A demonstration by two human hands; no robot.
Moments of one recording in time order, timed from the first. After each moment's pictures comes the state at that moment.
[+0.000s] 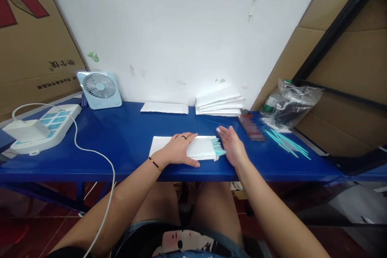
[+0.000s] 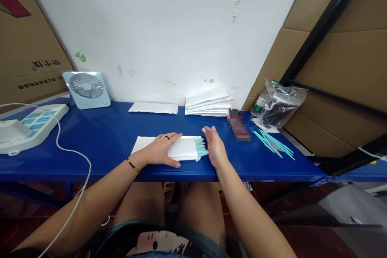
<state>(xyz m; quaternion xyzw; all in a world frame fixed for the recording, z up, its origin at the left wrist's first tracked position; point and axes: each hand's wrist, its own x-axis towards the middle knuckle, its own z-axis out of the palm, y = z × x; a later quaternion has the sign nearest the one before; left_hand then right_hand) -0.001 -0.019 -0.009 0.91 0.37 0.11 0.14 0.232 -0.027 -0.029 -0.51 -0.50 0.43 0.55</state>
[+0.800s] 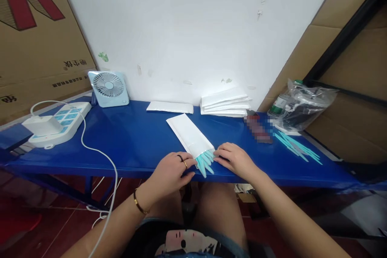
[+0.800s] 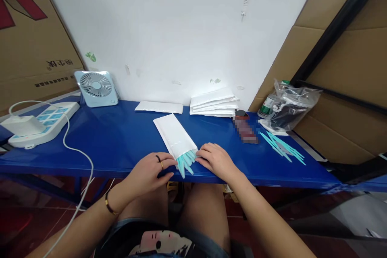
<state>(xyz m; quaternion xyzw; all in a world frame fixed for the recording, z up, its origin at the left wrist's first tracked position) -0.021 -0.105 -0.006 0.90 0.38 0.20 0.04 0.245 -0.070 -0.013 -0.38 -0.90 -0.01 0.21</state>
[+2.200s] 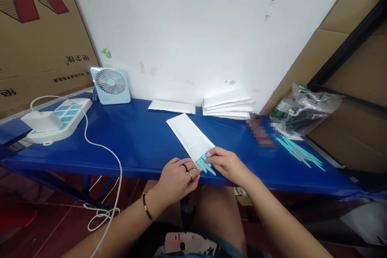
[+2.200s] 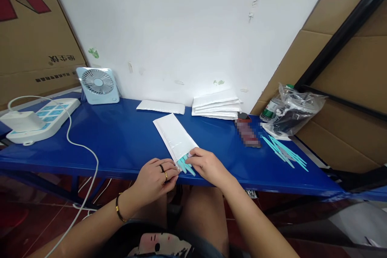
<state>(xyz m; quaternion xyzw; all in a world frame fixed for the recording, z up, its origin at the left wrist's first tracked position) -0.008 -0.111 -0.033 0.89 0.36 0.29 -0.05 0.214 -0.077 -0.007 -0.31 -0.91 0.10 0.26</state>
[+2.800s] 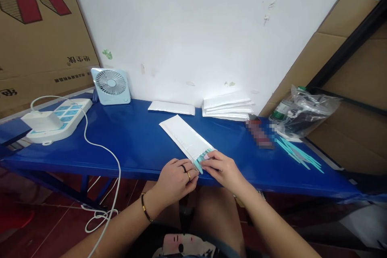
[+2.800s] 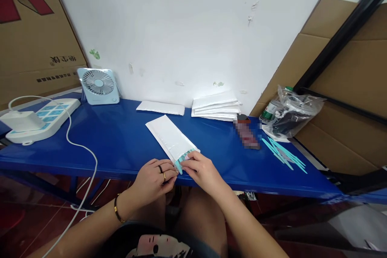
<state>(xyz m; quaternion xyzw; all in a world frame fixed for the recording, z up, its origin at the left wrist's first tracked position) -0.007 -0.109 -0.038 0.88 0.34 0.32 -0.07 0.202 -0.085 -0.021 -0.35 -0.87 0.10 0.33</state>
